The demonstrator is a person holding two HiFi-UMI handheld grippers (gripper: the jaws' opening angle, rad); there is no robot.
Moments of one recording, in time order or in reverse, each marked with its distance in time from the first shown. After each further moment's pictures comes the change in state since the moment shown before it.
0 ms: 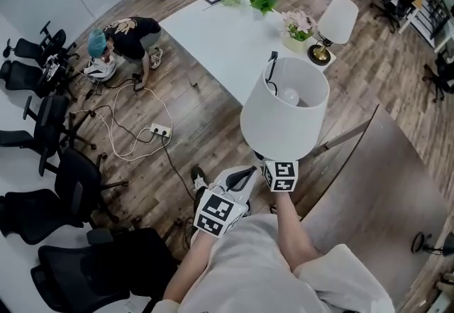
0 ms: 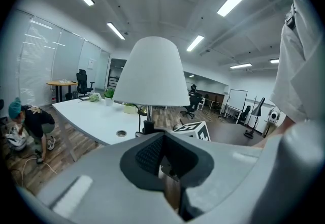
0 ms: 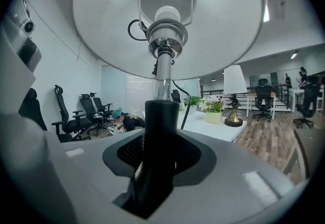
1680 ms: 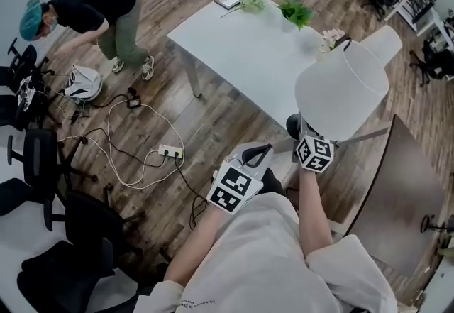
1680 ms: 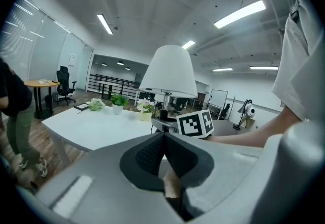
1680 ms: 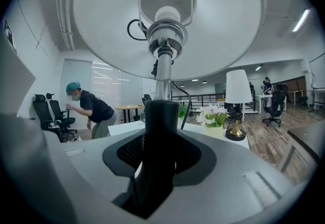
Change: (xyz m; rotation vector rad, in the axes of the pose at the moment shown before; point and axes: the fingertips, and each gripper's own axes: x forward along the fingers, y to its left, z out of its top) left arm -0.016 0.308 0.074 0.088 0.021 -0.241; right arm 0.217 0.006 0.095 0.094 -0.057 -0.394
